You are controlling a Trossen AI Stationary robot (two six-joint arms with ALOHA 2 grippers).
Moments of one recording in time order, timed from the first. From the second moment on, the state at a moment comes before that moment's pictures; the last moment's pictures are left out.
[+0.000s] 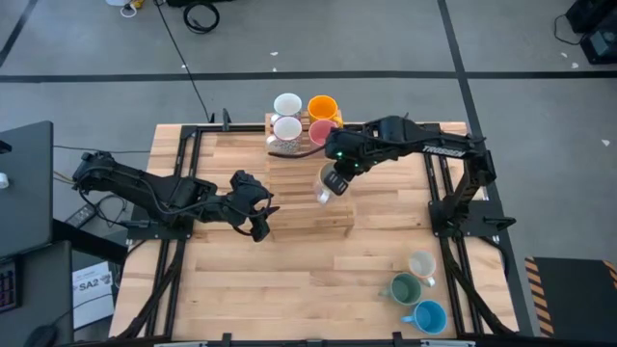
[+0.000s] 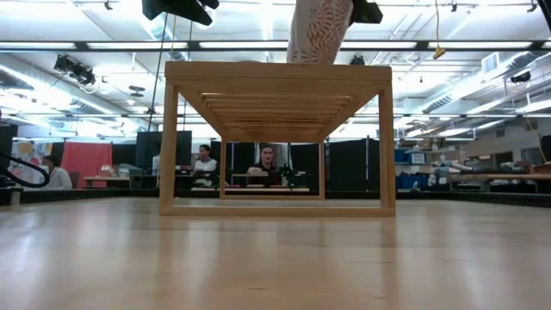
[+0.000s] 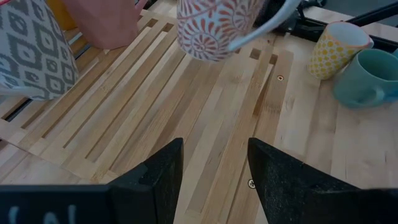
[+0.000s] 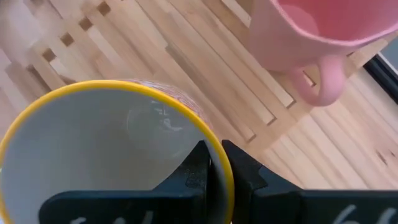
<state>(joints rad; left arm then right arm) -0.31 1.24 1.17 -0.65 -0.57 -0.54 -0.06 1.75 2.00 -1.40 0.18 0.59</state>
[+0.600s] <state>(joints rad) -0.31 1.24 1.17 -0.65 -0.57 -0.54 -0.06 1.75 1.92 -1.41 0.18 0.58</state>
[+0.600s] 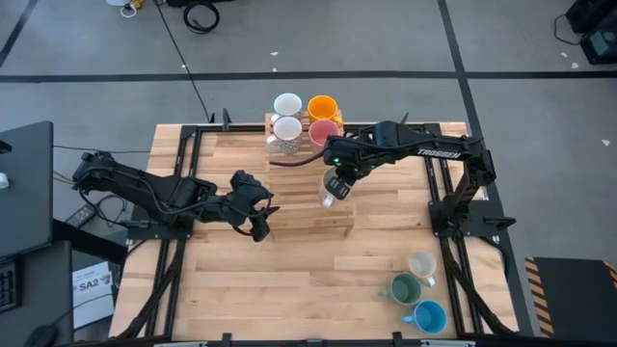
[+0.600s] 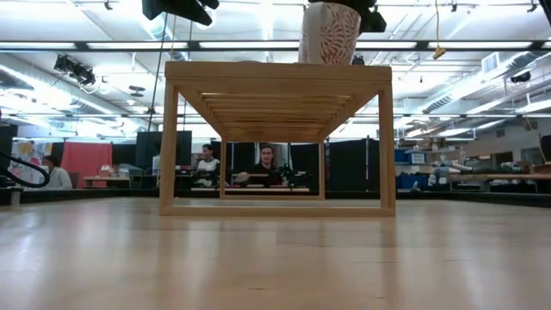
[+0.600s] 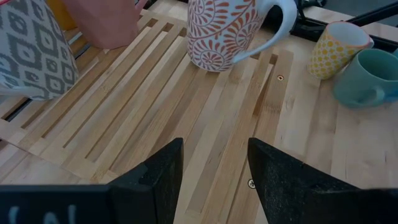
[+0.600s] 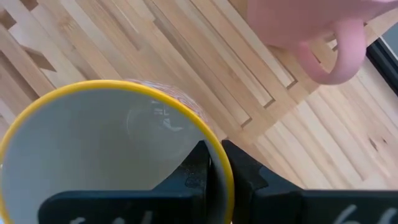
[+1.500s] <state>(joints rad) -0.31 1.26 1.17 -0.41 -0.57 -0.48 -0.06 1.75 1.92 -1.41 0.16 0.58</state>
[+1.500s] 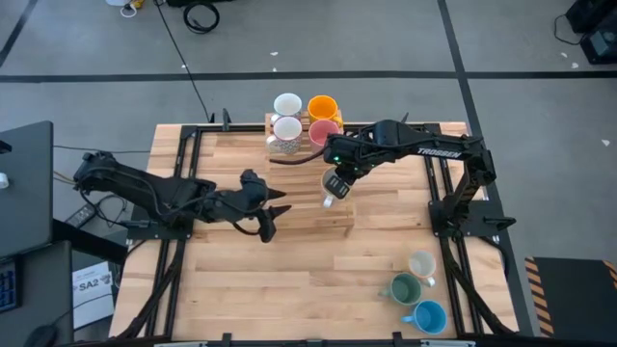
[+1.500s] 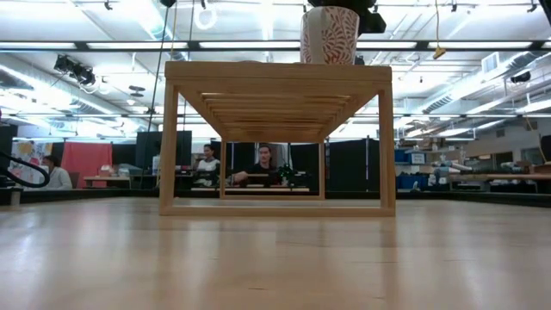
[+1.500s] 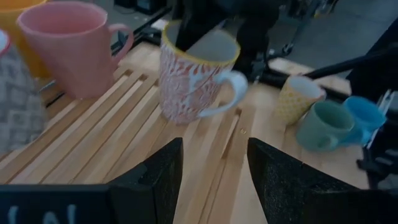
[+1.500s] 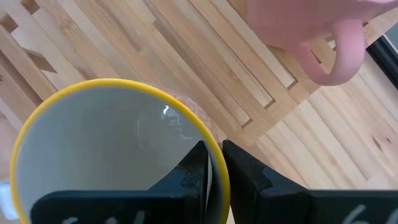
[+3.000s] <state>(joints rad) -0.30 1.61 1.17 0.07 -0.82 -0.22 -0.11 1.75 1.92 -1.38 0.05 0.77</state>
